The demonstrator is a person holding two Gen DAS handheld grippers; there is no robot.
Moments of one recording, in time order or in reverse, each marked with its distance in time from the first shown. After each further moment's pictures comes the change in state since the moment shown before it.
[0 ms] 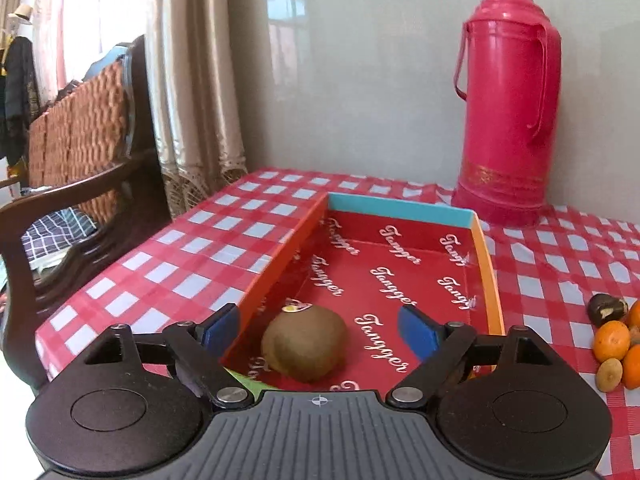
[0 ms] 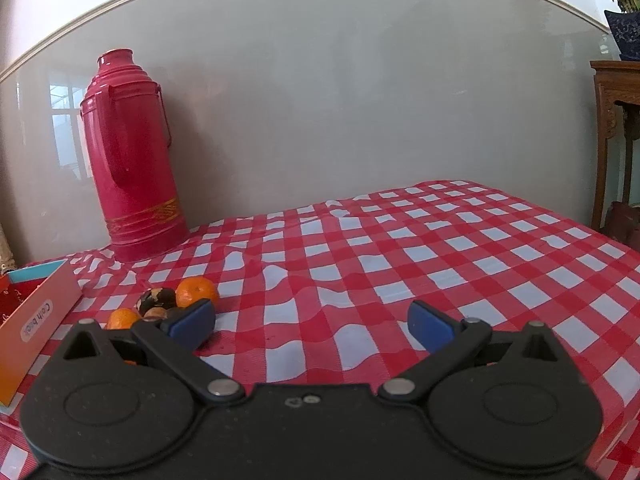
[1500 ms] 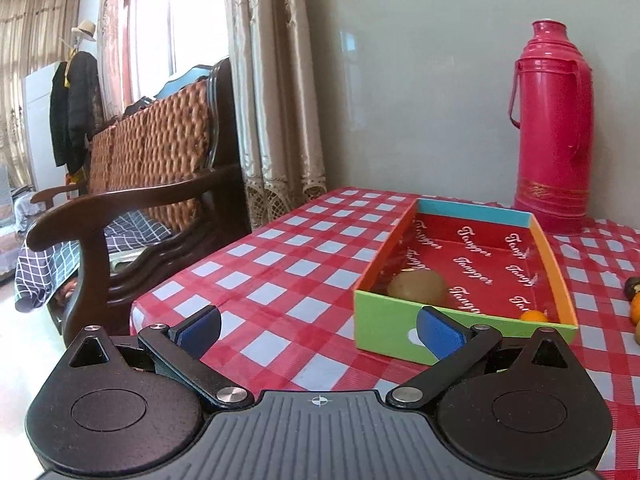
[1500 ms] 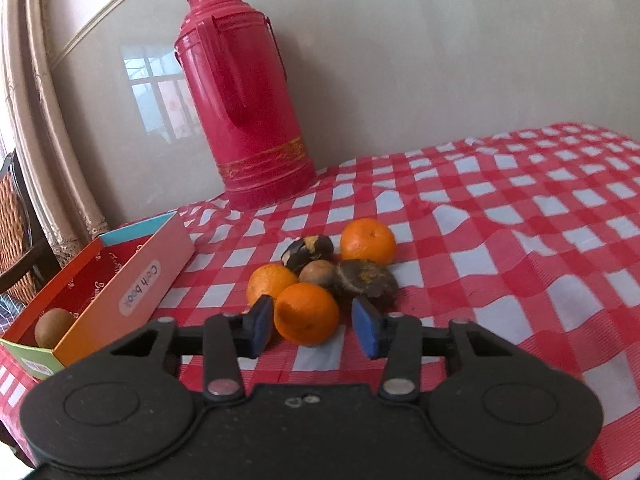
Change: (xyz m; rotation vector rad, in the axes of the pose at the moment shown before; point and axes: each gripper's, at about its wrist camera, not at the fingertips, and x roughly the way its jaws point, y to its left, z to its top) left arm -0.056 0.063 -0.055 -0.047 -0.106 0.157; right arm 0.044 0.075 -0.013 0.019 0.187 0.307
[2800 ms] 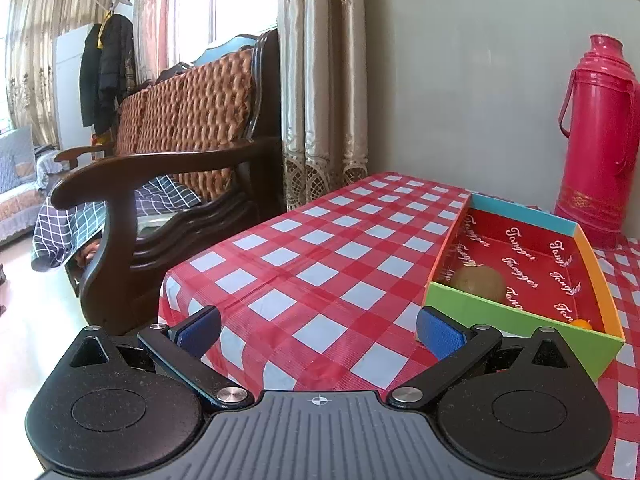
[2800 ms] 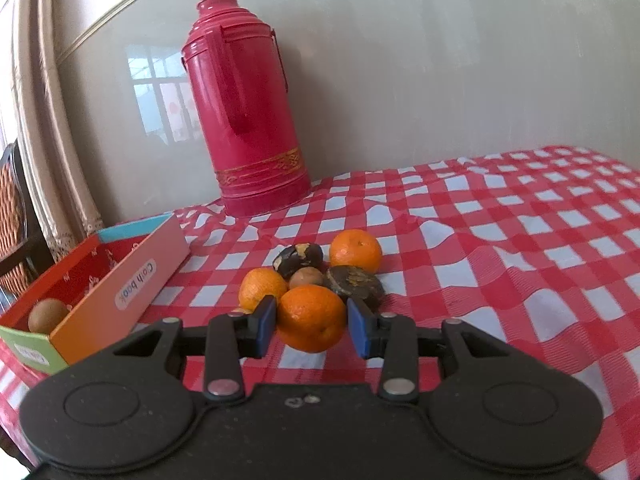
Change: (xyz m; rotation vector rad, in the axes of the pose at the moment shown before) left arm 0.016 0.040 -0.004 -0.102 0.065 0.056; right arm -0.017 0.002 -0.004 -0.082 -0.045 -0.039
